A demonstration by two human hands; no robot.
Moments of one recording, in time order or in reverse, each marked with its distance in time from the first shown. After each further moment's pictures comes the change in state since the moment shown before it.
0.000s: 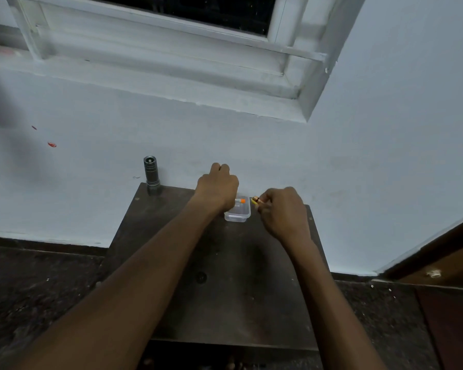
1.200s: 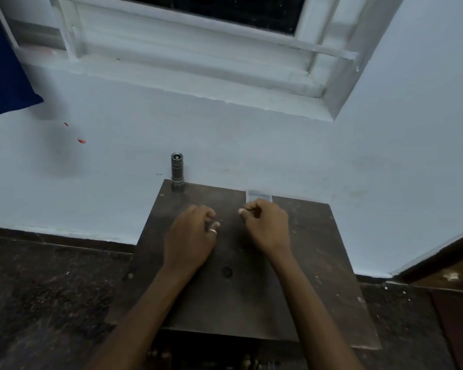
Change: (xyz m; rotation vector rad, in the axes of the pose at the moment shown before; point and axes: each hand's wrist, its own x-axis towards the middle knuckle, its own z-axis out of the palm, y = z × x) left_hand -0.130 -0.055 0.051 -0.654 0.377 -0.288; right_hand -0.032 -0.049 0.056 0.363 -0.011 0.022
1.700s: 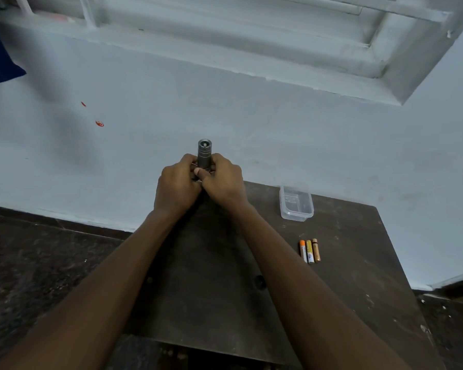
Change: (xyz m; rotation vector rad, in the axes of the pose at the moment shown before) left_hand 0.101 -0.081 -0.019 -0.072 0.065 -0.085; right_hand 0.079 -0.079 0.130 0.160 -0.225 -0.139
